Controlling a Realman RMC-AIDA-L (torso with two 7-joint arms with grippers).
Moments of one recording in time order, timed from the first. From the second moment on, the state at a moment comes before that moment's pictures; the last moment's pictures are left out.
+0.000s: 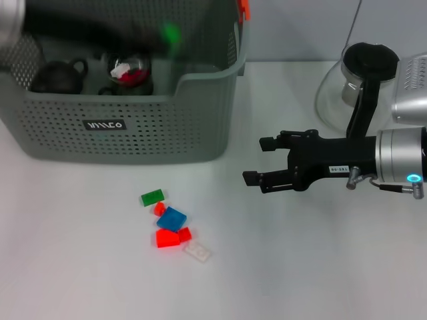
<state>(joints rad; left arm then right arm) -0.69 -2.06 0.77 1.48 2.24 1.69 -2.29 0.67 2.09 -0.96 -0.58 -1.94 -1.33 1.45</state>
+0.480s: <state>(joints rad) -0.78 -2.00 0.80 1.12 2.31 1.18 -2.24 0.66 2.08 -0.94 -0.59 -1.94 -1.33 1.46</state>
